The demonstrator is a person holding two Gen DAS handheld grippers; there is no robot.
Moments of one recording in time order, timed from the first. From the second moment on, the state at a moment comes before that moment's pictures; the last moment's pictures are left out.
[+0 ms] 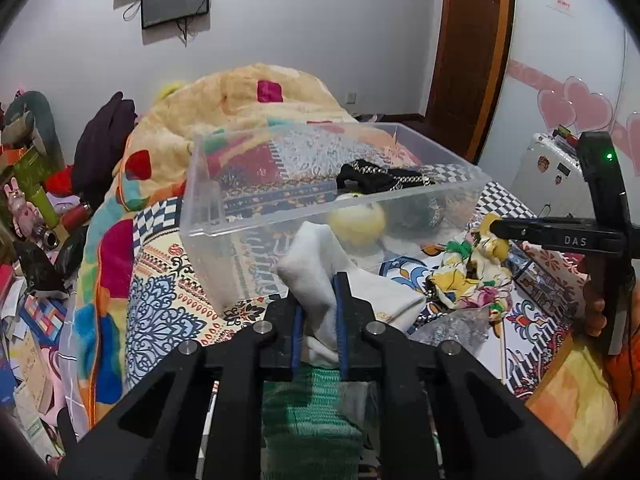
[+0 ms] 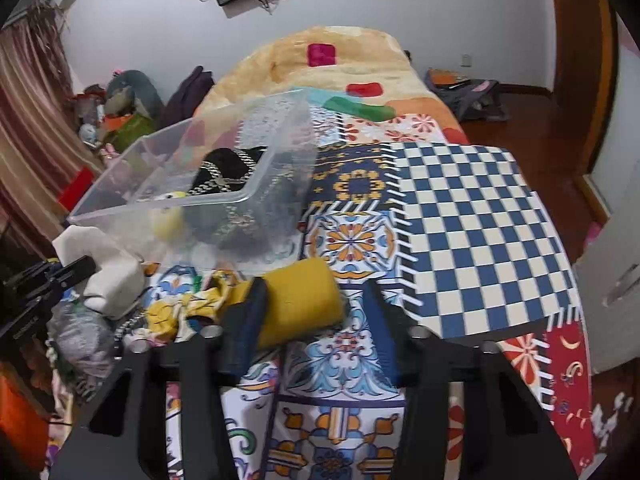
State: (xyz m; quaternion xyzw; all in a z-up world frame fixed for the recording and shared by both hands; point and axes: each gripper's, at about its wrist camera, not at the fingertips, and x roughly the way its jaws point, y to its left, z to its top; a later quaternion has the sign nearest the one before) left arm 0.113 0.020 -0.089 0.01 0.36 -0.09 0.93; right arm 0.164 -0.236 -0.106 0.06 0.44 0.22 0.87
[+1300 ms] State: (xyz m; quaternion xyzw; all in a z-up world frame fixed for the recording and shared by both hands) left arm 0.173 0.038 -0.016 0.02 0.24 -0.06 0.97; right arm 0.178 -0.185 -0.017 0.01 0.30 0.24 0.92
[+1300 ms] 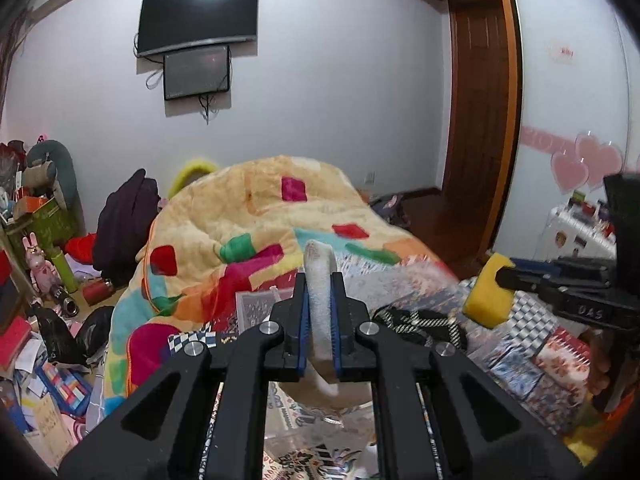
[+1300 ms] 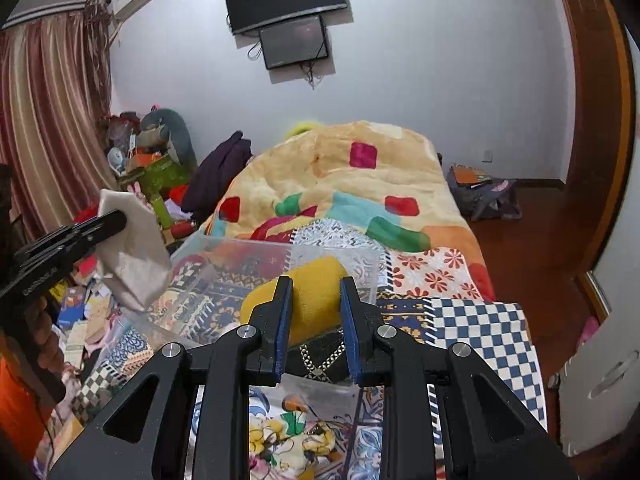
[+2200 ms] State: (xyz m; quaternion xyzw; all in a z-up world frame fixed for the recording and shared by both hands) left arm 0.178 0.027 -0.049 0.02 0.33 -0.10 0.94; right arm 0.180 -0.156 -0.044 -0.05 0.36 0.25 0.90
